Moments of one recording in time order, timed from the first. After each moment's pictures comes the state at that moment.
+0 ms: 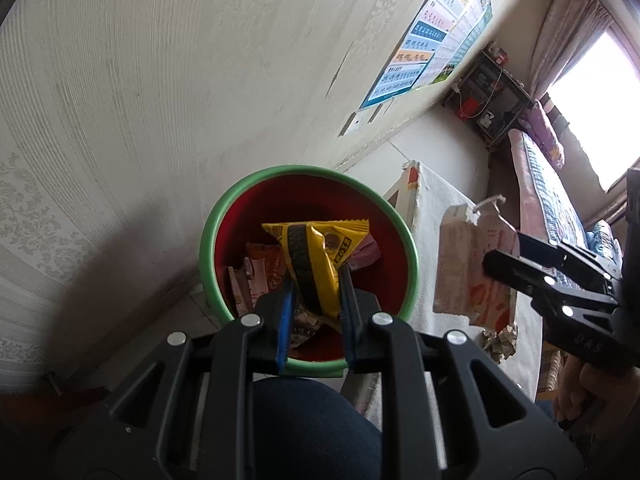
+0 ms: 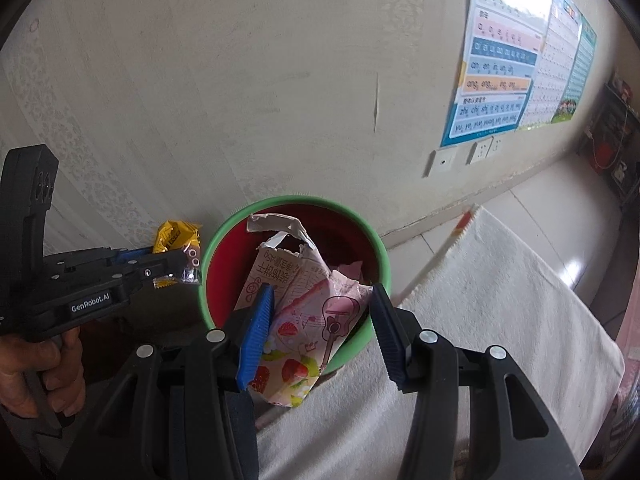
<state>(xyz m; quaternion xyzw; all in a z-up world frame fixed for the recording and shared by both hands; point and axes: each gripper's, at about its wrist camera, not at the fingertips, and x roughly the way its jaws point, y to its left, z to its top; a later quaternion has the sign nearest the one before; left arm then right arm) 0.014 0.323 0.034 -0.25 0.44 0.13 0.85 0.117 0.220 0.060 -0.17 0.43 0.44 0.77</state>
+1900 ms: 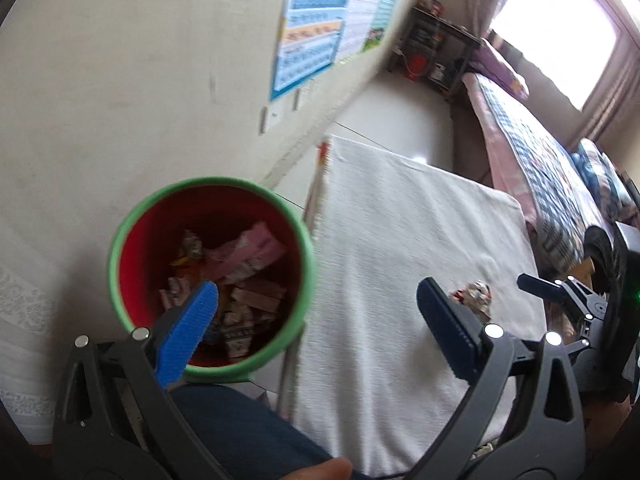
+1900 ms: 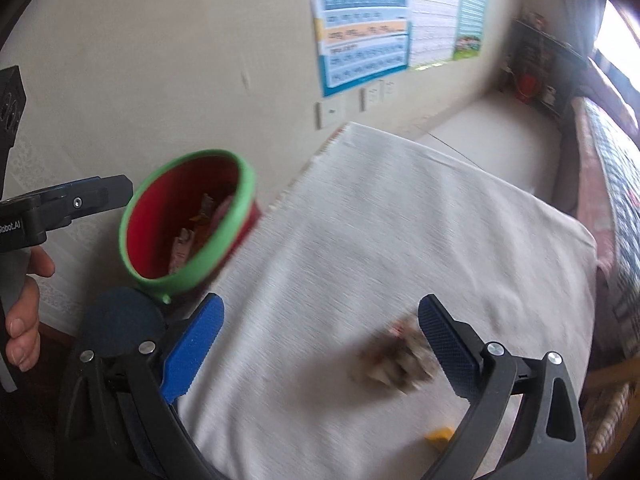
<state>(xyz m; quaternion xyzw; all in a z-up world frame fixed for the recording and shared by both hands) 0.069 0.189 0.053 -0.14 0.45 0.04 0.88 0.108 0.043 0.014 -0.09 0.46 0.31 0.83</state>
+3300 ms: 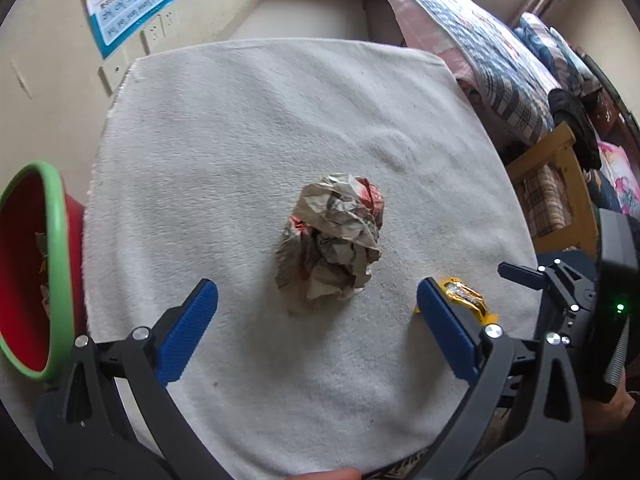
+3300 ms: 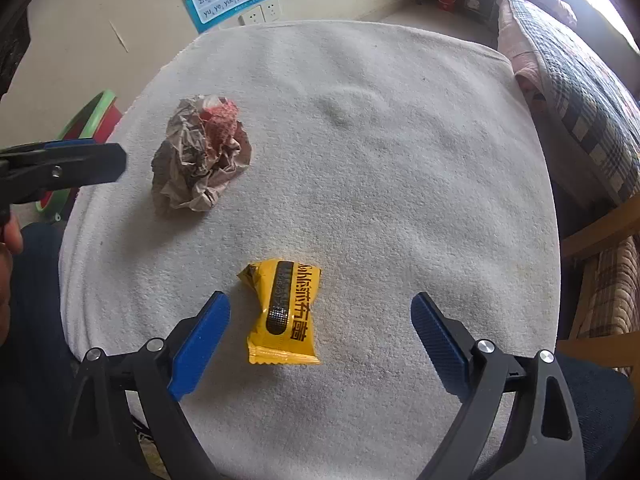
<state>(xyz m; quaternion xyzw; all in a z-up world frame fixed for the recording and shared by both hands) 0.128 -0.007 -0.043 -0.03 0.57 -0.10 0.82 0.082 -0.123 -0.096 -0.04 0.57 0.19 0.80</state>
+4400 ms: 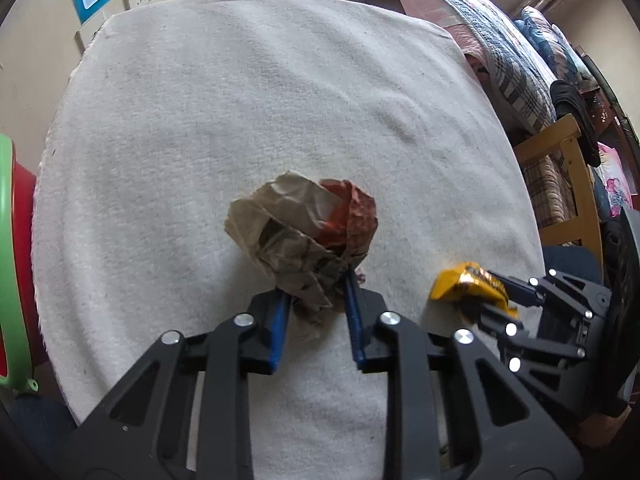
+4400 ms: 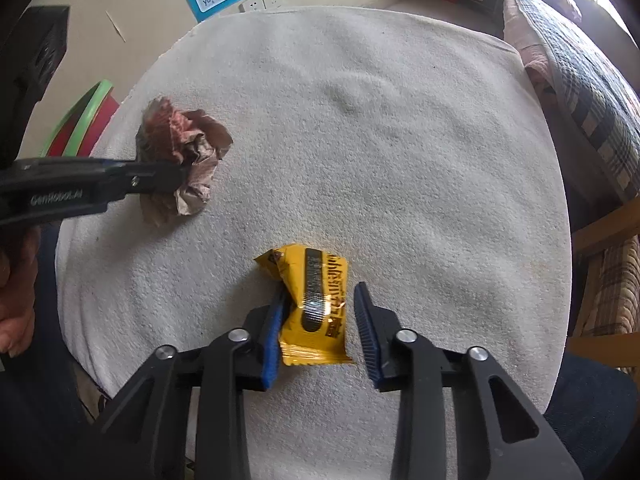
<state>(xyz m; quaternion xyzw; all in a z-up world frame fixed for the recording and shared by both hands) 0.135 0.000 -0.082 -0.07 0.60 -0.13 0.79 0.084 -0.110 -0.104 -0.05 0.58 0.19 0.79</state>
